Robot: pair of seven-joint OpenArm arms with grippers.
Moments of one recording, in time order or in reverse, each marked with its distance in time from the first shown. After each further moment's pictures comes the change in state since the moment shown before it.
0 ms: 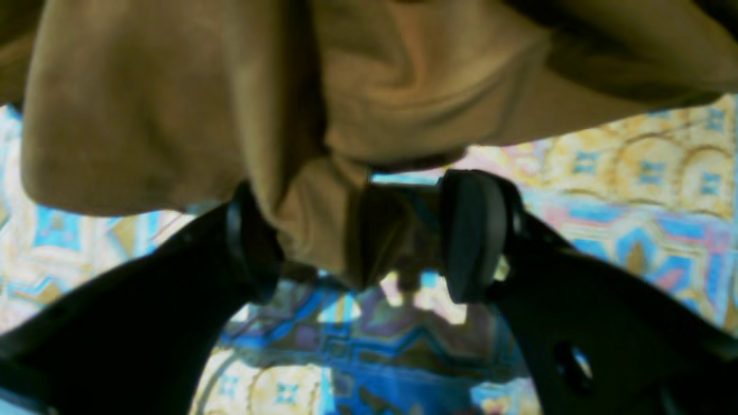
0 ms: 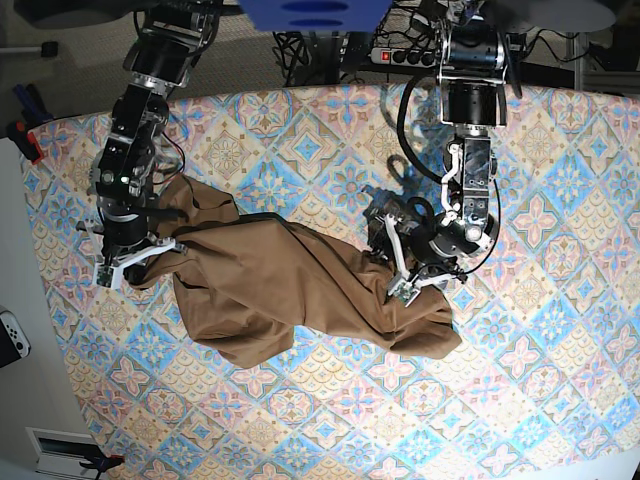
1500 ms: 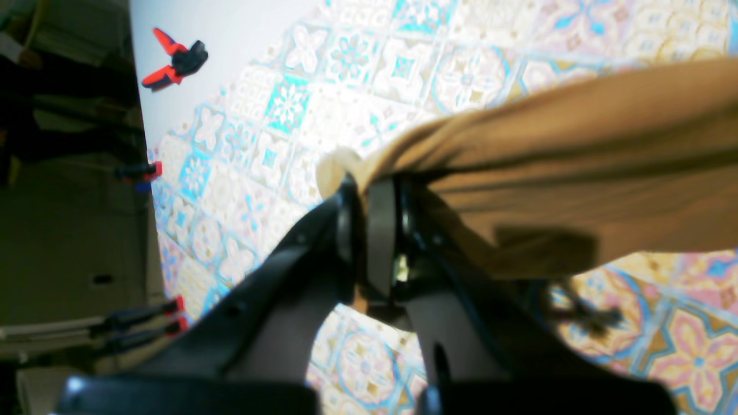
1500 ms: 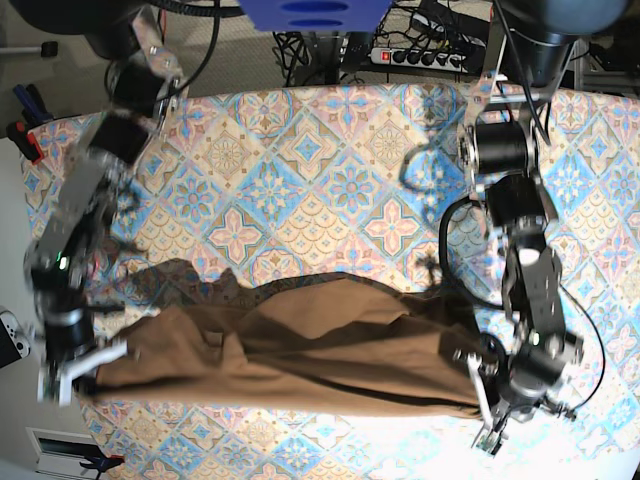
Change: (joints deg) left arm -29.2 -4.3 -6.4 8.3 9.1 -0.4 21.7; right arm 26.1 7.6 -0.2 3.3 -0.2 8.2 -15.9
